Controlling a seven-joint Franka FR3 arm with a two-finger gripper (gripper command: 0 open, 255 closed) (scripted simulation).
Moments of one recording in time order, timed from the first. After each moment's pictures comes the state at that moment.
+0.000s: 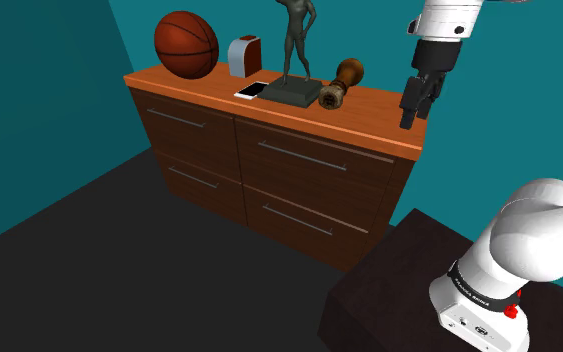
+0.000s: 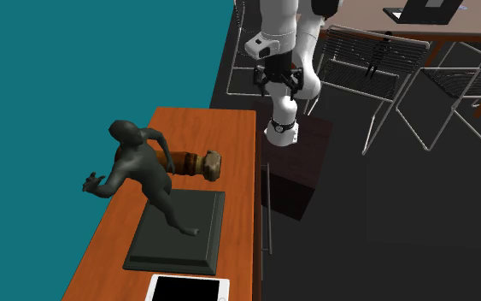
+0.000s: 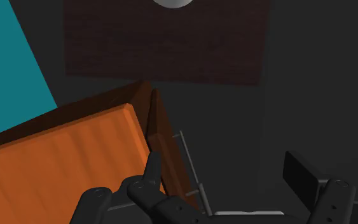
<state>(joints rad) 0.02 -0.81 -0.02 -2.33 0.08 1.44 -0.06</state>
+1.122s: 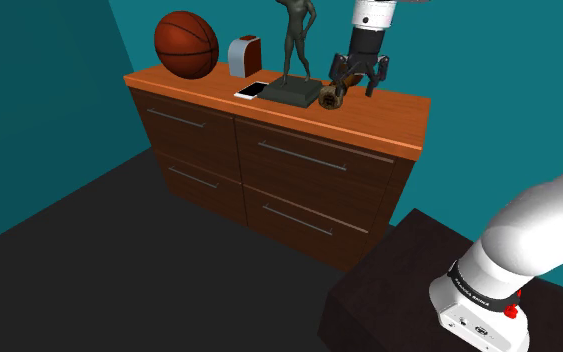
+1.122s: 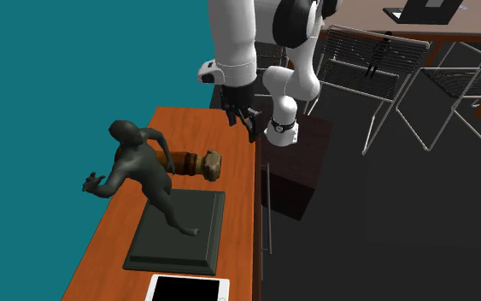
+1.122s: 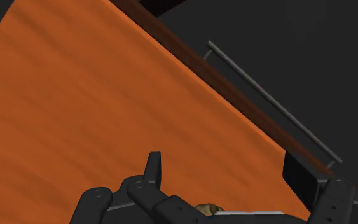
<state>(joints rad) -0.13 -0.29 0.04 -1.96 0.10 1.67 0.39</state>
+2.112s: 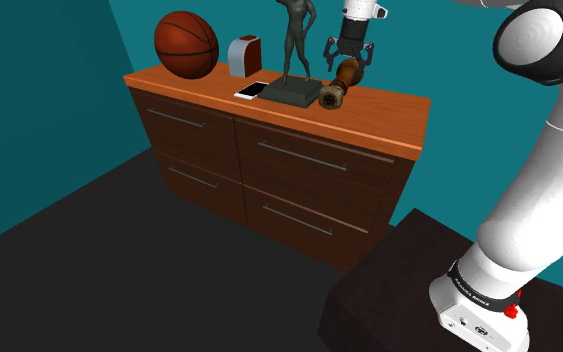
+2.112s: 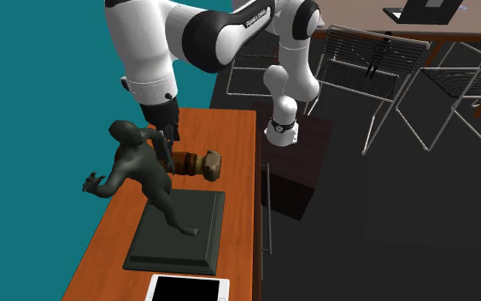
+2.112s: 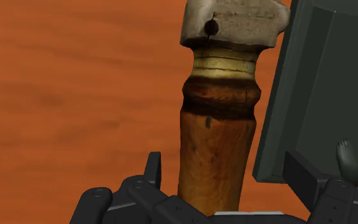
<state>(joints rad) -0.23 0.17 -0.04 -1.45 0.07 1.68 0.80</state>
